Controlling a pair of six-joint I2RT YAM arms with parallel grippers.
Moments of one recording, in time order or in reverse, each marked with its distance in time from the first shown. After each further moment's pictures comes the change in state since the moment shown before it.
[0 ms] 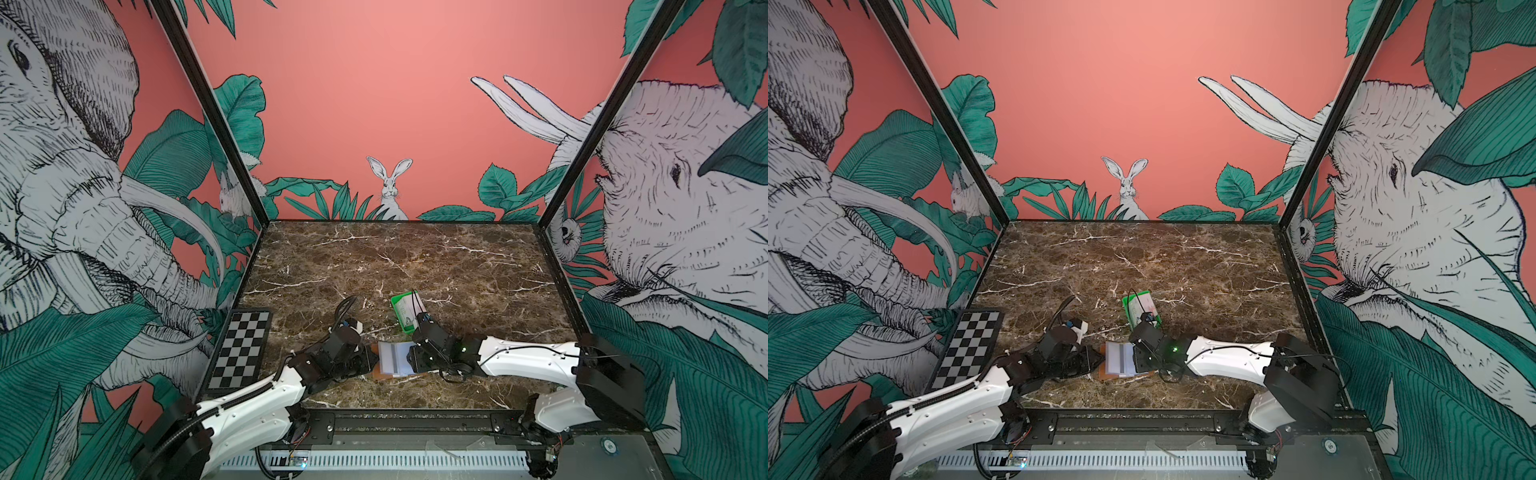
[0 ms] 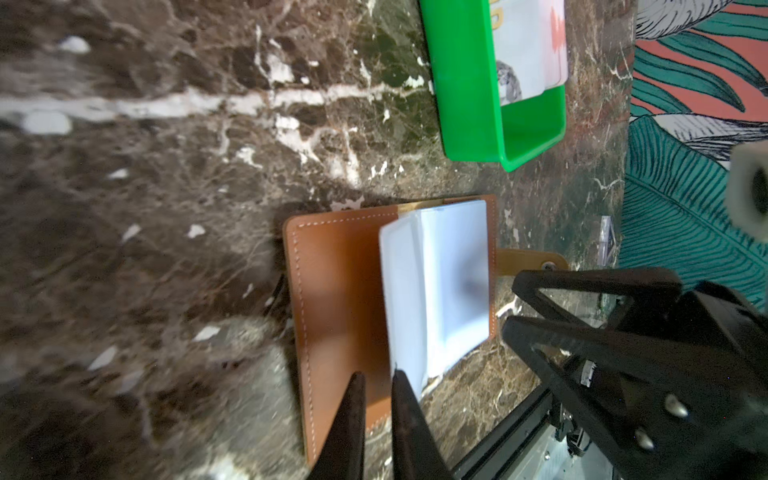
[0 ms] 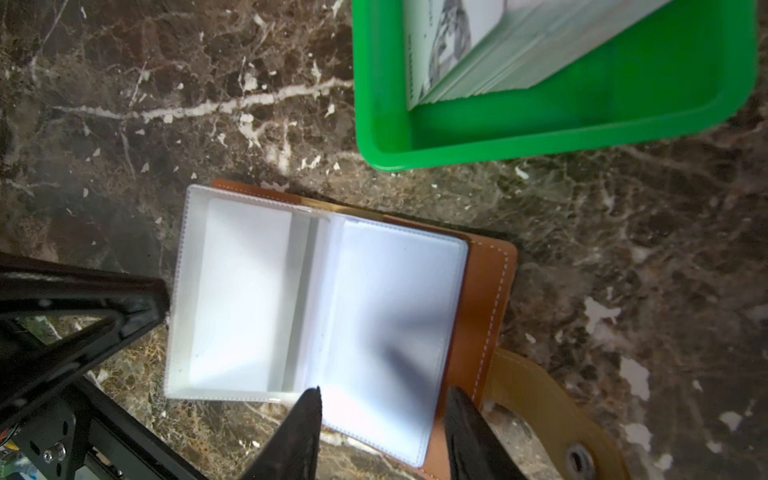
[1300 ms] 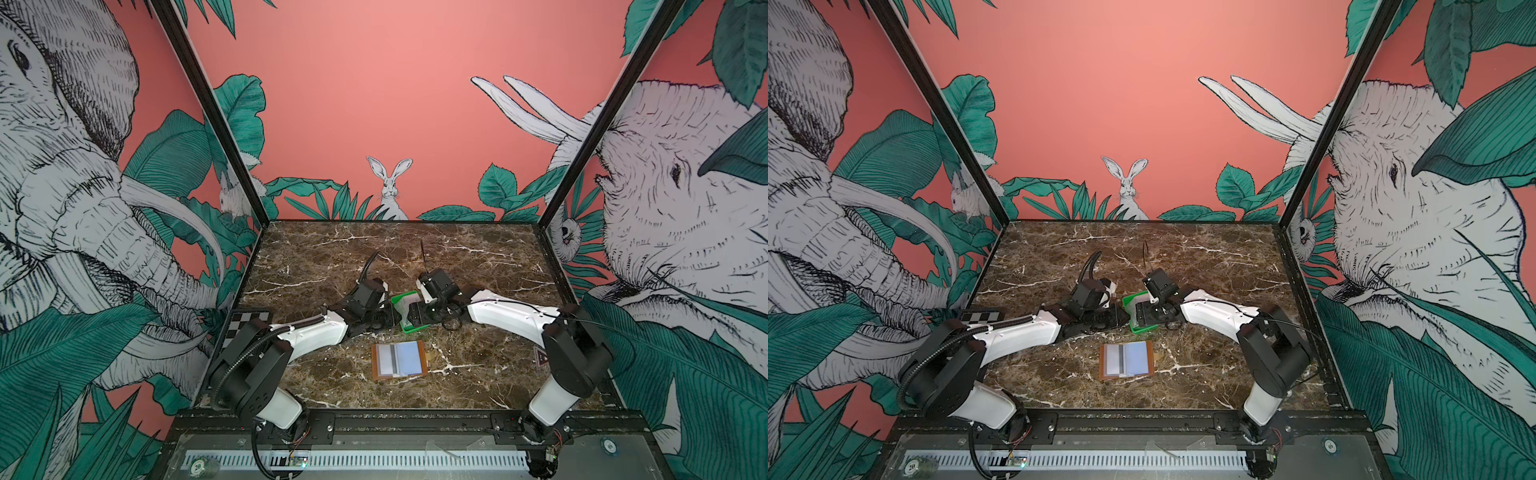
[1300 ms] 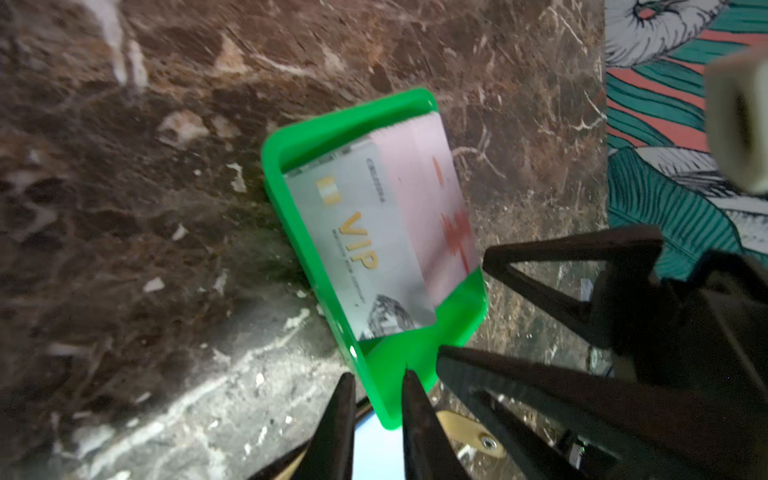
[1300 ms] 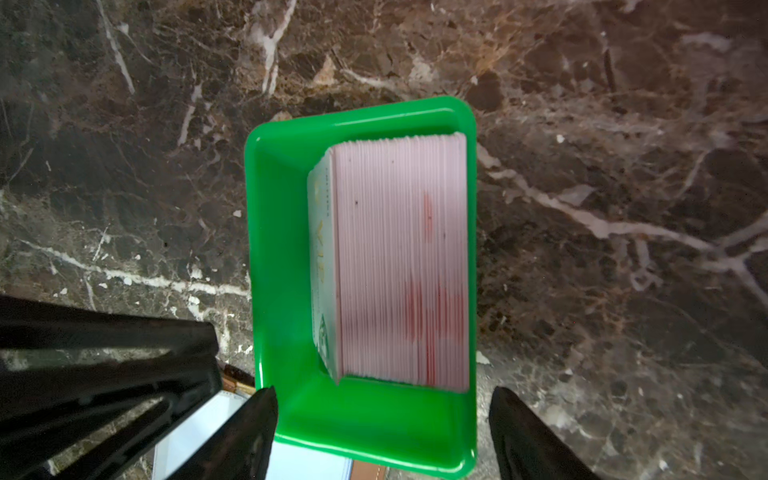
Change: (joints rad) left arm 0.148 0.654 0.462 0.182 0.128 0.199; right arm -0.367 0.246 0.344 -0.156 -0.192 -0.352
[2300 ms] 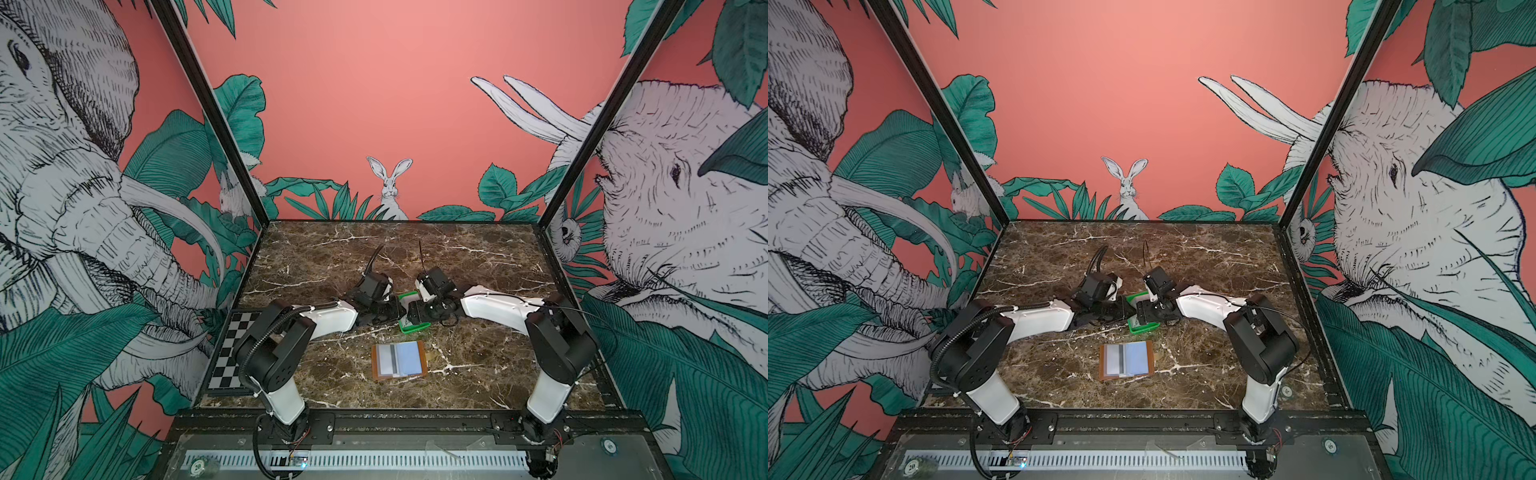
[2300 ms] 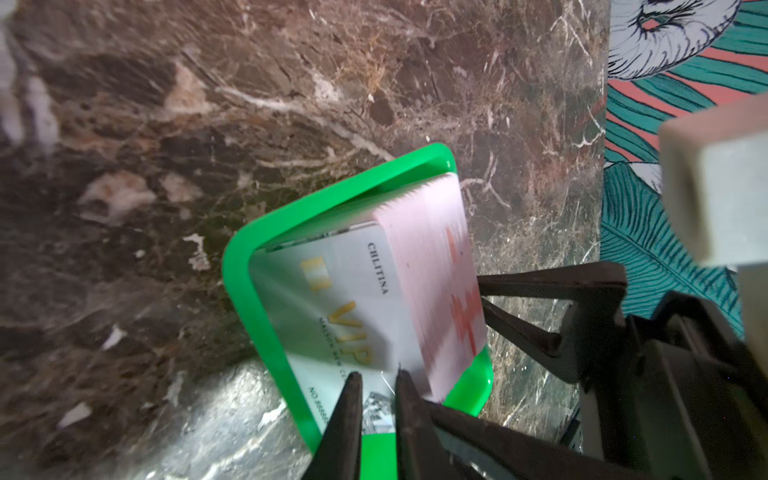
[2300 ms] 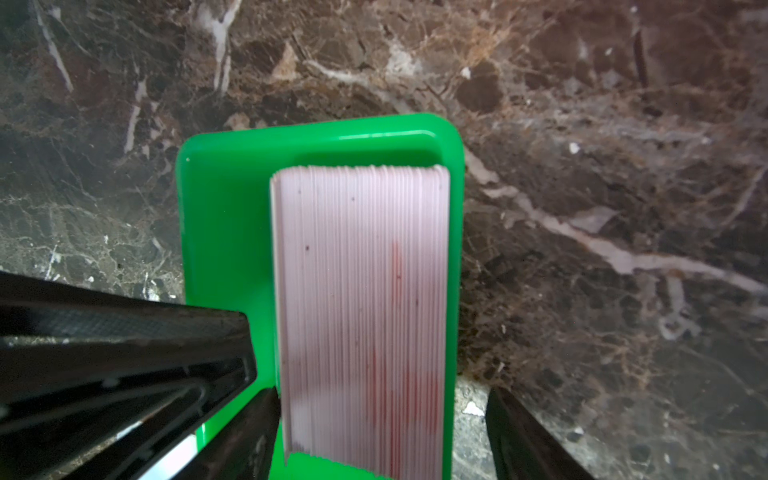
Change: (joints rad) left arm 0.028 0.161 0.096 0.048 0.074 -0.001; right arm -0.038 0.082 0.031 0.016 -0.016 -0.020
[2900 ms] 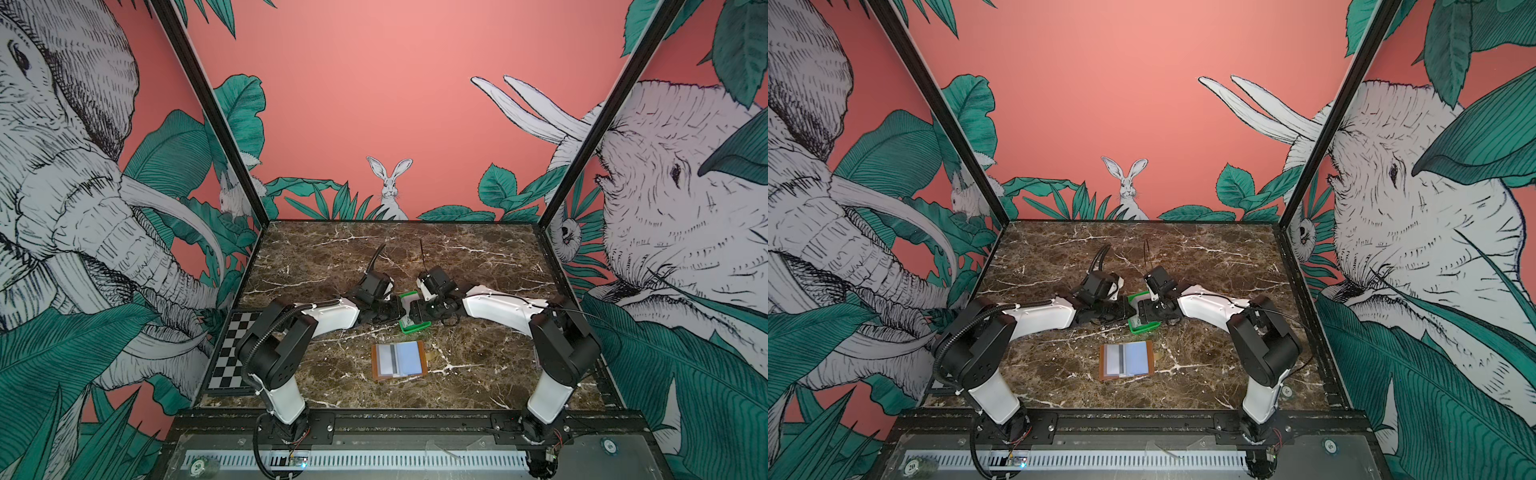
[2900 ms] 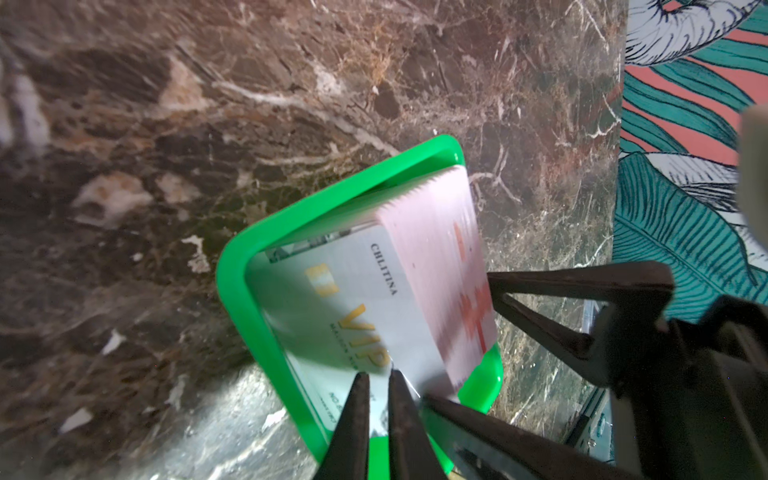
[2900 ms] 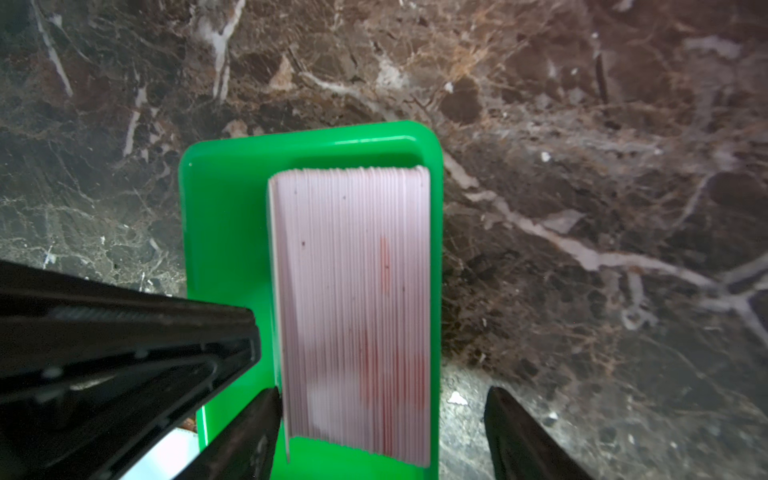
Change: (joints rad) left arm 0.000 0.025 0.034 -0.045 0.003 0.027; right arm -0.001 -0.029 0.000 -0.023 0.041 -0.015
